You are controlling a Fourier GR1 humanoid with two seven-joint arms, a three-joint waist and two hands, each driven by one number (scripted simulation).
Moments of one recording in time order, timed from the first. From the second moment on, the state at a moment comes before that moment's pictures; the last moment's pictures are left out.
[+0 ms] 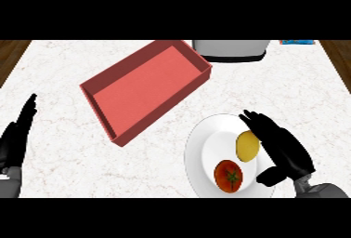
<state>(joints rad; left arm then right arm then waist) -0.08 0.42 0.10 -1.33 -0.16 0.16 0.05 -0.08 -0.42 0.34 -1.60 0.82 0.11 0.07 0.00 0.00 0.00</state>
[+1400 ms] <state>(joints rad) -0.11 0.37 0.17 -1.34 -0.23 0.10 0.06 -0.18 -0.25 0.28 -1.38 1.15 -0.05 0.08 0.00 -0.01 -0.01</state>
